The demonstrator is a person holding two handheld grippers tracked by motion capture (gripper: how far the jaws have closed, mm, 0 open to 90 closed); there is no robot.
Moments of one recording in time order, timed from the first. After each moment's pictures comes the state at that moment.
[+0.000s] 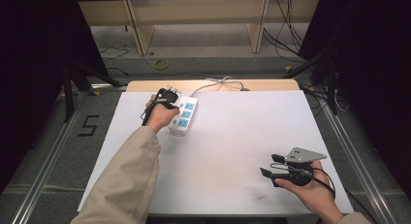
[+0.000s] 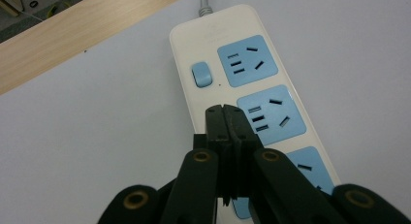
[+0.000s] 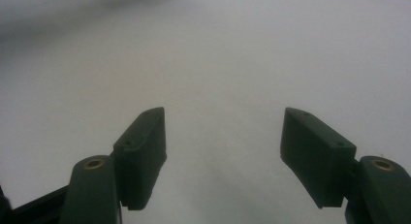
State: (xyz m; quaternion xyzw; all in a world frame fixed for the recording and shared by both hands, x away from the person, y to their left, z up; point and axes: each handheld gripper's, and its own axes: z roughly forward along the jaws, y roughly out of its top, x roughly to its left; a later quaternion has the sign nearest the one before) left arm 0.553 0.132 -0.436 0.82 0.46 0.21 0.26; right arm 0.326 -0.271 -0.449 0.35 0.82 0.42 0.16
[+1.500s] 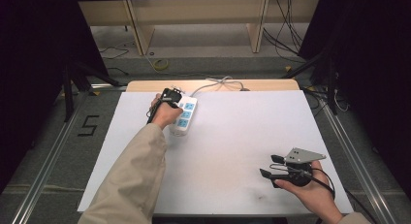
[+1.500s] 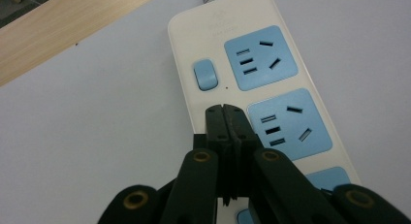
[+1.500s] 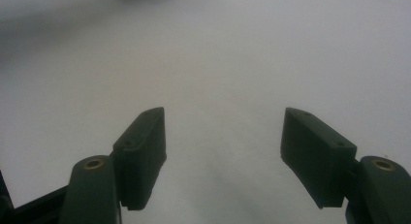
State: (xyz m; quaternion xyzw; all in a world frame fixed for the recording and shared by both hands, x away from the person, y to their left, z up) left arm 0.568 0.121 -0.448 0.83 0.46 0.22 0.22; right arm 0.325 -0.270 -0.449 0.35 0.82 0.42 0.16
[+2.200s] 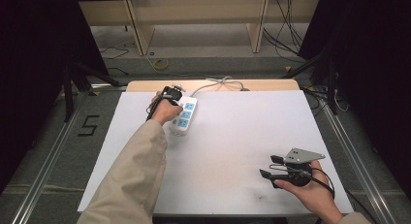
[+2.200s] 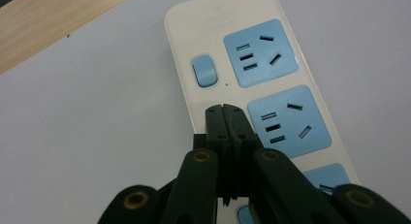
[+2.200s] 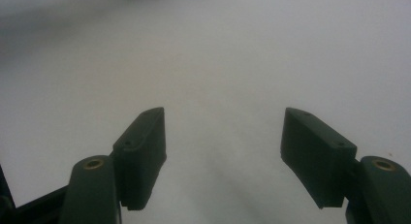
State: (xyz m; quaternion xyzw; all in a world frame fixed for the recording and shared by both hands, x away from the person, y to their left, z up) left arm 0.576 0.122 -0.443 0.84 0.47 0.18 0.20; right arm 0.326 -0.269 -0.450 0.35 0.82 0.42 0.15
